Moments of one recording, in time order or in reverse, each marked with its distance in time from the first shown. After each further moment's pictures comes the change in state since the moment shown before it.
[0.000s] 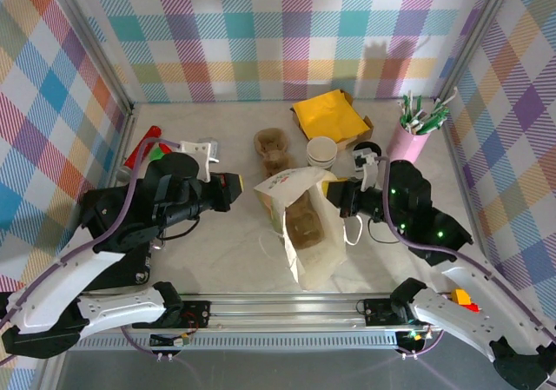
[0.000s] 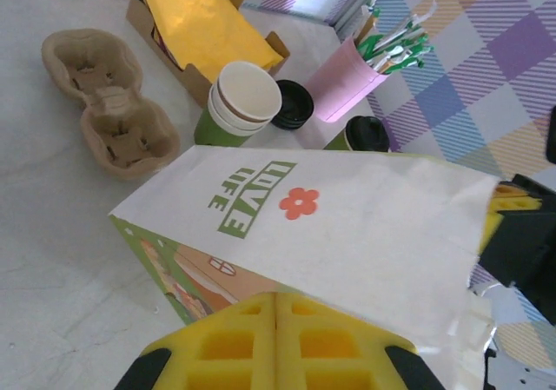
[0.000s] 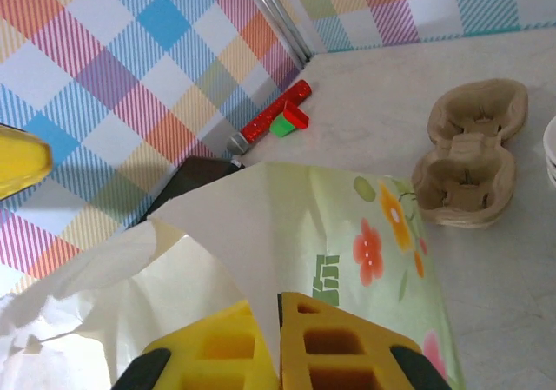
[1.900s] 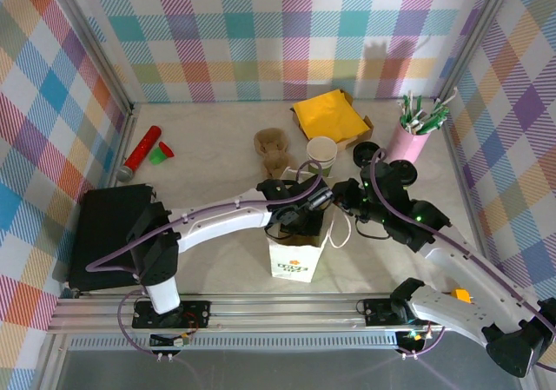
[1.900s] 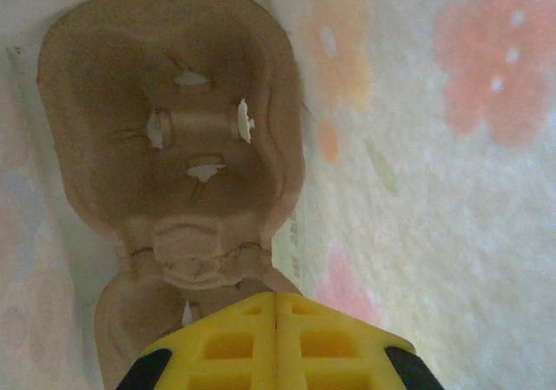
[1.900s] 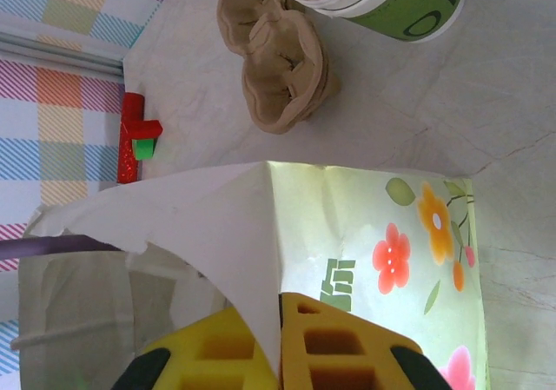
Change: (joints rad) left arm -0.148 0.782 0.032 0.113 0.146 -0.105; right arm 0.000 0.175 0.014 -0.220 0.230 0.615
